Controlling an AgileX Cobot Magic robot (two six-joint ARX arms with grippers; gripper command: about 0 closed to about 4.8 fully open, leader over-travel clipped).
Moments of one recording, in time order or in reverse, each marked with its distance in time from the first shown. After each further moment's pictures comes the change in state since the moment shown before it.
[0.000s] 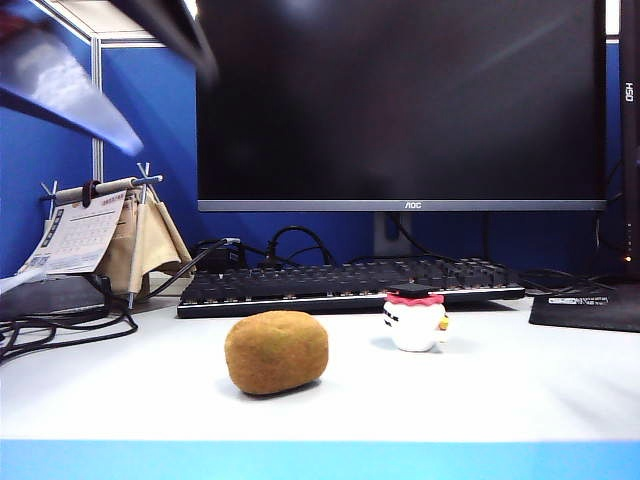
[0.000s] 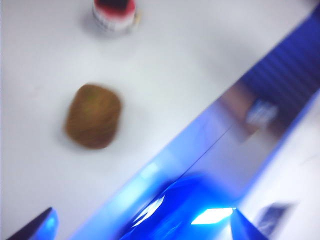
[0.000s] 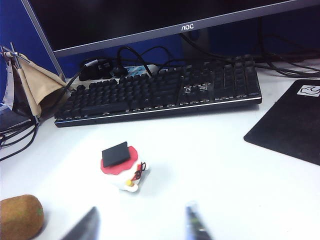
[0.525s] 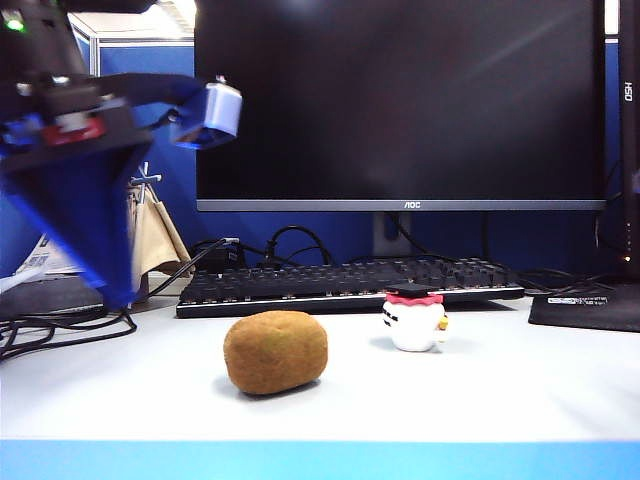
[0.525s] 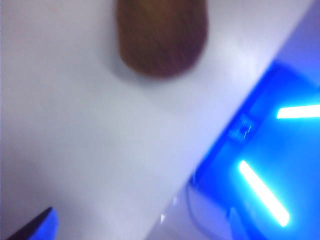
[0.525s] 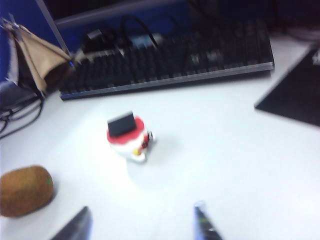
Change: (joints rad) left arm 0.178 0.372 0.112 -0.154 -0.020 0.452; right arm -0.001 0.000 0.026 -0.131 -0.049 0.030
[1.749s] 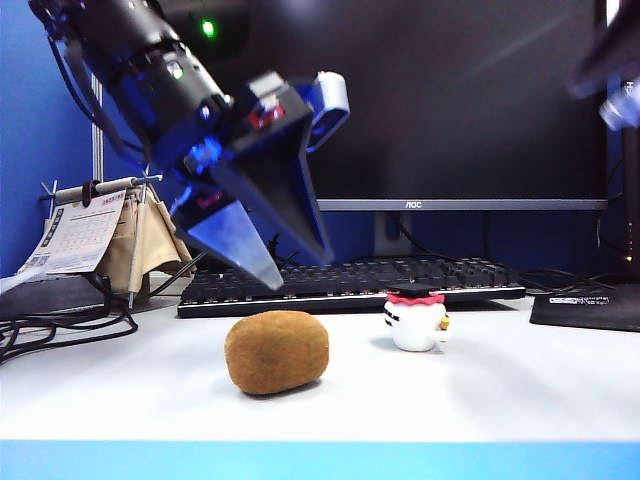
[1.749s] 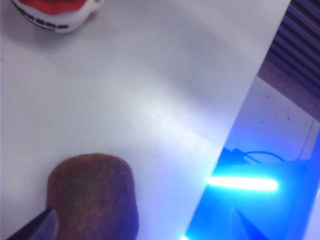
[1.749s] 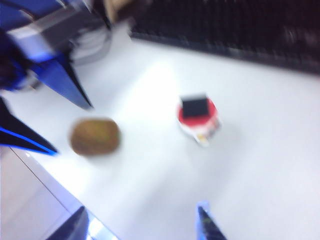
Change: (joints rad) left arm 0.011 0.281 0.172 0.237 0.358 -0.051; right arm -0.021 0.553 0.499 -0.275 -0.288 -0.270
